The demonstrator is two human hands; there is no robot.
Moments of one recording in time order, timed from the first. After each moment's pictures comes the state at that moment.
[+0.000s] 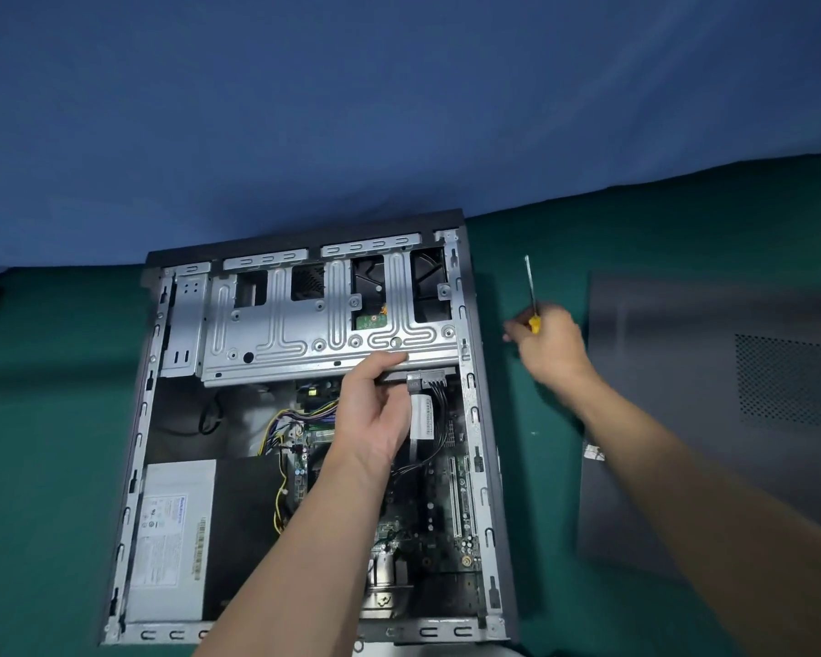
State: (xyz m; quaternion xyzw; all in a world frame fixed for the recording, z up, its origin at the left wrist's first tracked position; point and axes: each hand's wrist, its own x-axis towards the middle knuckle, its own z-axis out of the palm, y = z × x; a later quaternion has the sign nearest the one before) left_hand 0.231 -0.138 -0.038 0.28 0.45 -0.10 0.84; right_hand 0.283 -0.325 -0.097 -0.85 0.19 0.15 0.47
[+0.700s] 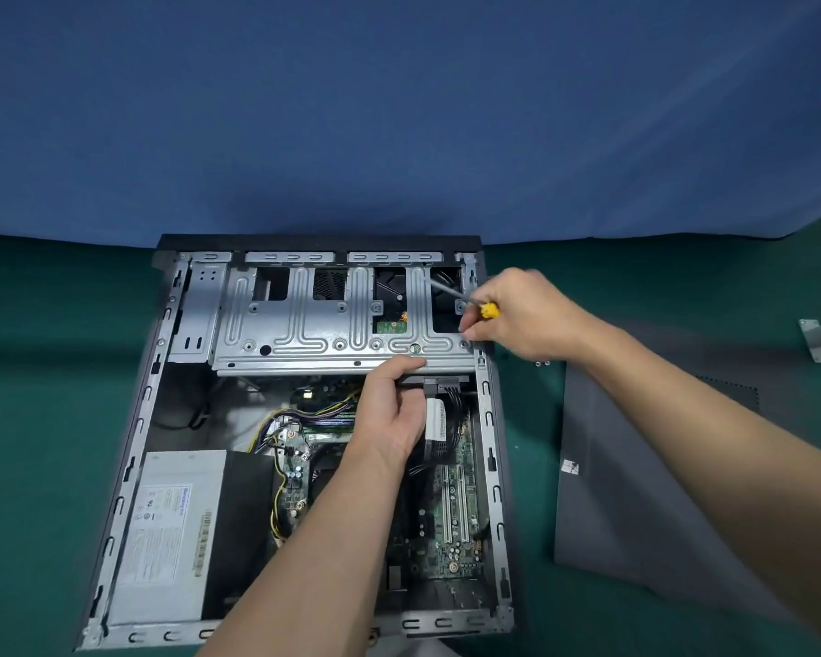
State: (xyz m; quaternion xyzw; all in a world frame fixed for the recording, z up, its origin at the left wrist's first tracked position) left_hand 0.232 -0.132 -0.043 0.27 0.42 -0.14 0.85; right_hand 0.307 -0.279 0.035 -0.93 -0.14 0.23 0.26
